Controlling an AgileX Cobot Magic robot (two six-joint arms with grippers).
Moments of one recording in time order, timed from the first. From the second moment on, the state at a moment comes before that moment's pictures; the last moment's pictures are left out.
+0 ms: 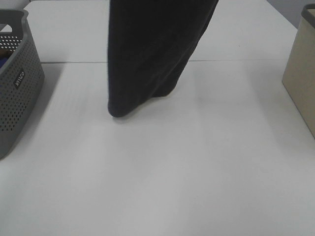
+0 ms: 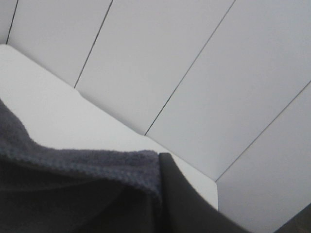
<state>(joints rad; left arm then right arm) -0.57 1.70 -1.95 0.31 0.11 0.48 0.45 1.45 -1.78 -0.50 0.52 -0.10</state>
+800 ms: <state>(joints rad) -0.34 1.93 -2.01 0.31 -0.40 0.48 0.42 1.80 -2.08 -0.52 0.25 -0.08</state>
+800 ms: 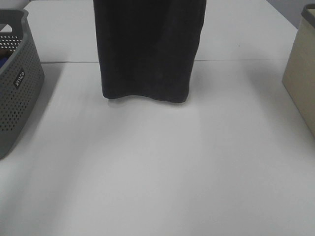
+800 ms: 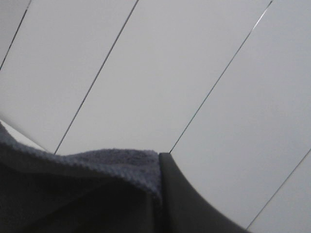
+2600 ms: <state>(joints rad) -0.29 2.43 -2.70 0.32 -0.21 0.48 0.28 2.08 -2.29 -0.25 0.11 -0.07</state>
